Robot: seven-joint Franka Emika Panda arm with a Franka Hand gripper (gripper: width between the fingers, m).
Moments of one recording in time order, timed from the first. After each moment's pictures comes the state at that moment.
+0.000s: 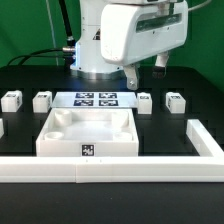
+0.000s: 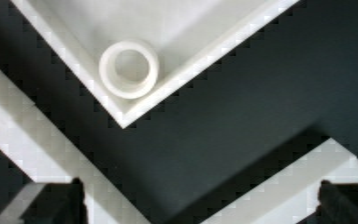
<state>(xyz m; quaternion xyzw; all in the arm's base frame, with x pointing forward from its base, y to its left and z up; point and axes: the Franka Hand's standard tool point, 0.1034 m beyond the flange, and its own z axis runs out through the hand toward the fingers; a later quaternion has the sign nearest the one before) 0.566 0.055 0.117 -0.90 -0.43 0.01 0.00</state>
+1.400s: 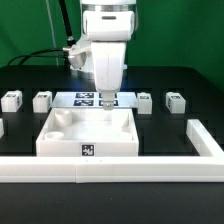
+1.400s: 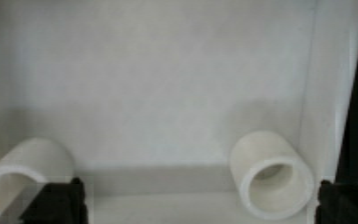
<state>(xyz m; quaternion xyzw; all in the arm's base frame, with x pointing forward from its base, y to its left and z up) 0.498 -0.007 0.061 -0.73 -0.69 0.00 0.01</state>
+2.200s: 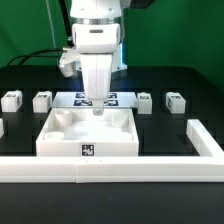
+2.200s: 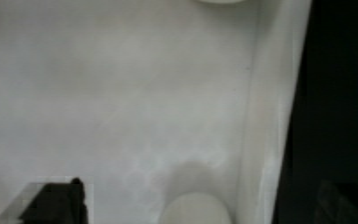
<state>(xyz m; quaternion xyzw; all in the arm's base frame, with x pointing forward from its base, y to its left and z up) 0.460 -0.021 0.034 -0.71 -0.70 0.01 0.02</state>
